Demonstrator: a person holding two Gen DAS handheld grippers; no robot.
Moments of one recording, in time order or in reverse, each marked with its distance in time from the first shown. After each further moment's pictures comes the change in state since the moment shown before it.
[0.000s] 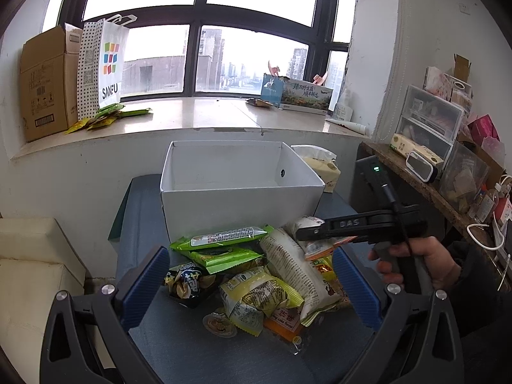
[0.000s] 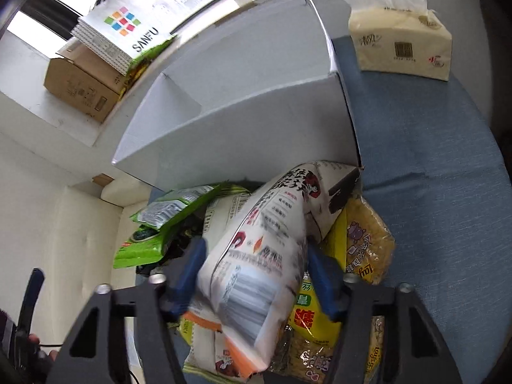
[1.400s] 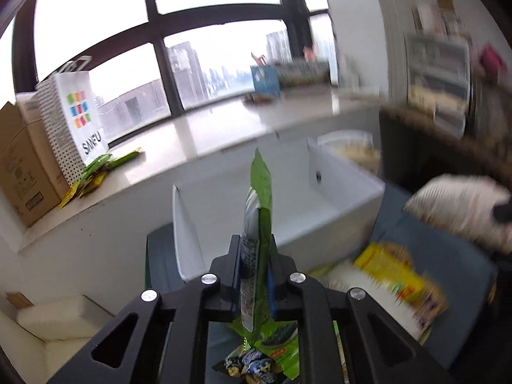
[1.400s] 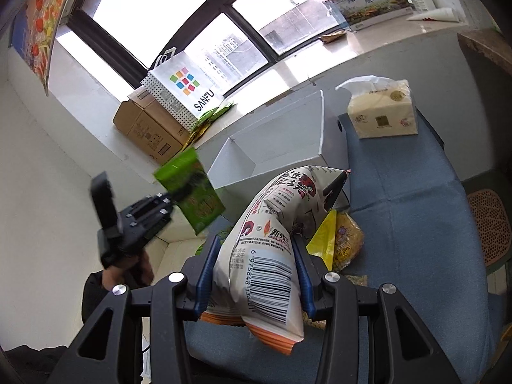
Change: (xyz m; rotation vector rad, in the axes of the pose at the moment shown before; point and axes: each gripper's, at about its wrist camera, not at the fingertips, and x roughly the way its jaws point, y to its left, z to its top) left arm 0.097 0.020 0.071 0.253 -0.021 0.074; right arm -0.140 -0.005 -0.050 -0.052 -0.289 0.168
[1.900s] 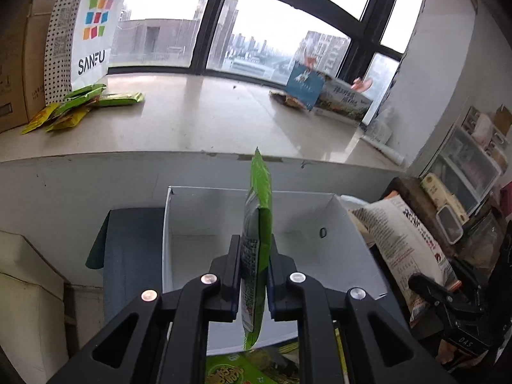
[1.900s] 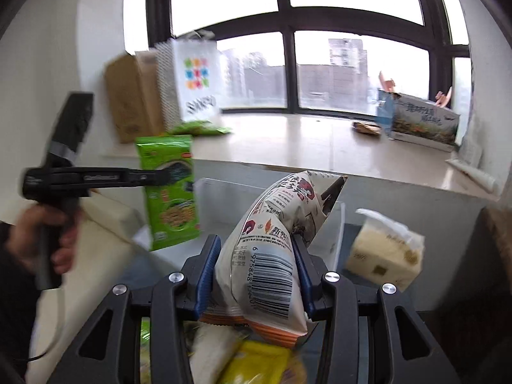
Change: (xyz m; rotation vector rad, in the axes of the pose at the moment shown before) left arm 0.117 0.091 0.064 -0.385 0.182 -0.144; right arm 0.115 0.075 0.099 -0.511 -0.102 -0.345
